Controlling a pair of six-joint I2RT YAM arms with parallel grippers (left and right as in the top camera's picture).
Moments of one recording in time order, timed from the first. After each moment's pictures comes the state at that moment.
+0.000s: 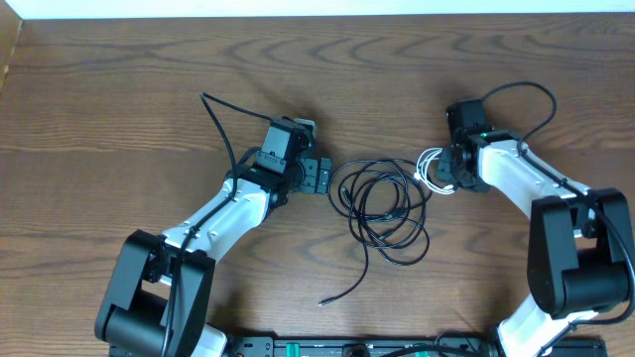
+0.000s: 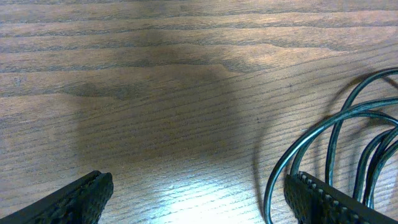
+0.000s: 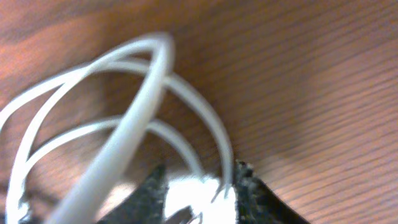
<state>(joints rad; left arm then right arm) -0.40 1.66 0.87 -0.19 0.09 -0.20 0.17 1.86 1.06 -0.59 0.20 0.54</state>
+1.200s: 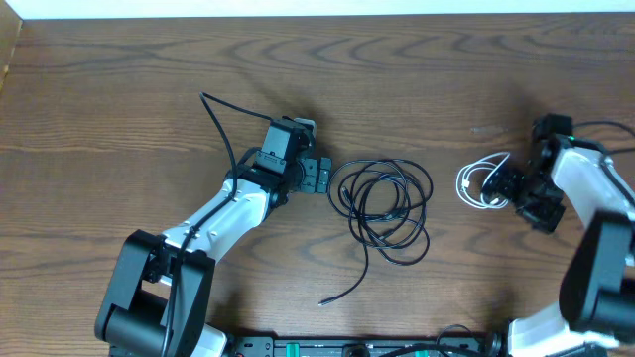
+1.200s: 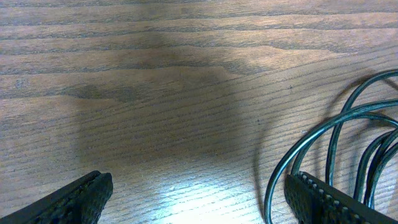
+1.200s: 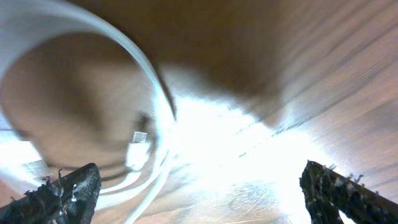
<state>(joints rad) -0.40 1.66 0.87 -0.19 0.09 -0.20 -0.20 1.70 1.03 -0.86 0.02 0.48</state>
